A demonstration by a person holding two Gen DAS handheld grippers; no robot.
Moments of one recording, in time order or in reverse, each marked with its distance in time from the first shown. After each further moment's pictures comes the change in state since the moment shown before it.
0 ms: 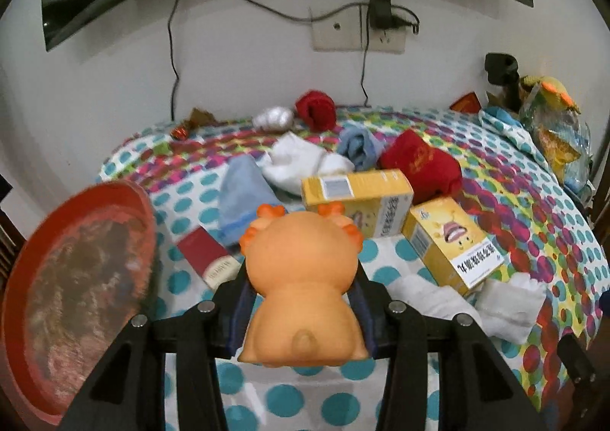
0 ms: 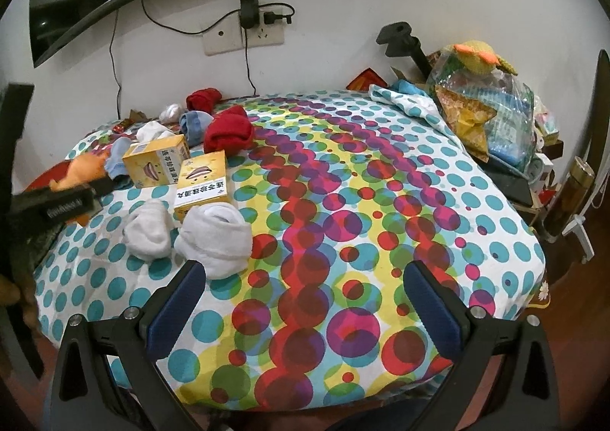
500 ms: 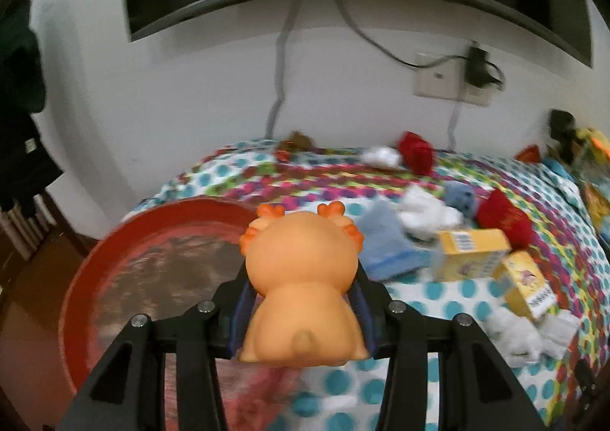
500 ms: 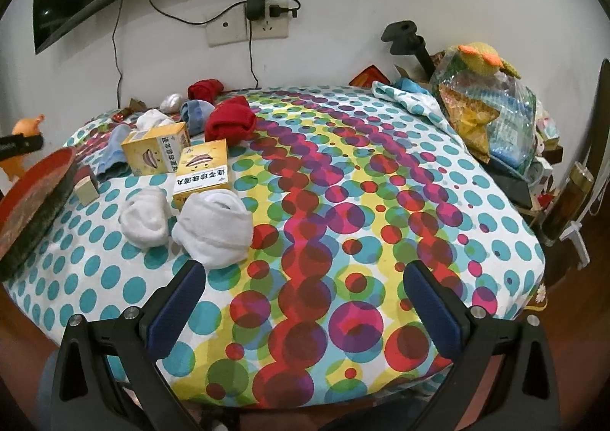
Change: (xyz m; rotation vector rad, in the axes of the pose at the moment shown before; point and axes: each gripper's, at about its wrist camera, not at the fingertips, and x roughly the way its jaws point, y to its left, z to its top) left arm -0.036 0.111 0.019 -0.128 -0.052 0.171; right arm 0.005 0.004 -0.004 -0.028 0.014 -0.015
